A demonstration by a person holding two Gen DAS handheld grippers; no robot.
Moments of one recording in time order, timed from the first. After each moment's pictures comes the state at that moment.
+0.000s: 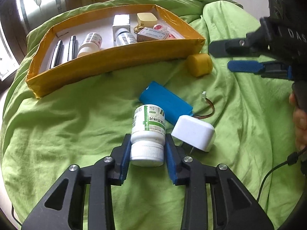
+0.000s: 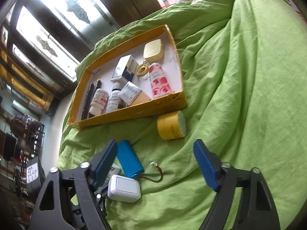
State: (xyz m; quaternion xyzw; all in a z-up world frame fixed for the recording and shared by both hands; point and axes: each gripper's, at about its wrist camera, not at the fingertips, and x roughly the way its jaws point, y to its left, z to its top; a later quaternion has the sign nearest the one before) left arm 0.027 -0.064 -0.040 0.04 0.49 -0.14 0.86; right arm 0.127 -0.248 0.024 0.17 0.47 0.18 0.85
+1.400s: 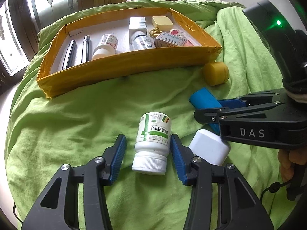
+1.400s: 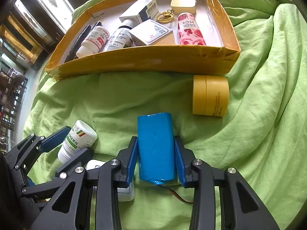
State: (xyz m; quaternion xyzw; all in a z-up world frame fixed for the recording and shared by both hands) left arm 0.035 -0.058 -0.042 0.03 0.48 -0.10 0.87; right arm 0.130 -0.183 -0.025 0.01 0.56 0.18 0.81
